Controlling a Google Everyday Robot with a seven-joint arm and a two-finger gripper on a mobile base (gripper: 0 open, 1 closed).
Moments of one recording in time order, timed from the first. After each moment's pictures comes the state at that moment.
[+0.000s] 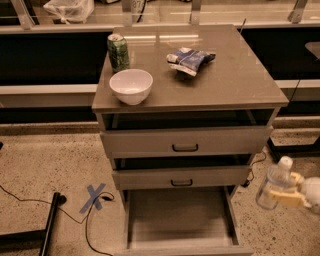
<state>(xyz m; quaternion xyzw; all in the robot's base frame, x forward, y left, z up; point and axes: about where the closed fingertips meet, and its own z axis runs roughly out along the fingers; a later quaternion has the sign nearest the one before) 0.462 -0.350 0.652 -0.36 0.68 0.36 0.52</state>
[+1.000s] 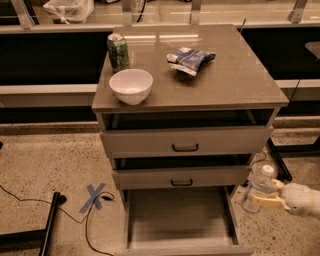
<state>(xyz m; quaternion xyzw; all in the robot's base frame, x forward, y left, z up) 0.471 -0.327 0.584 -0.36 0.67 0.40 0.51</state>
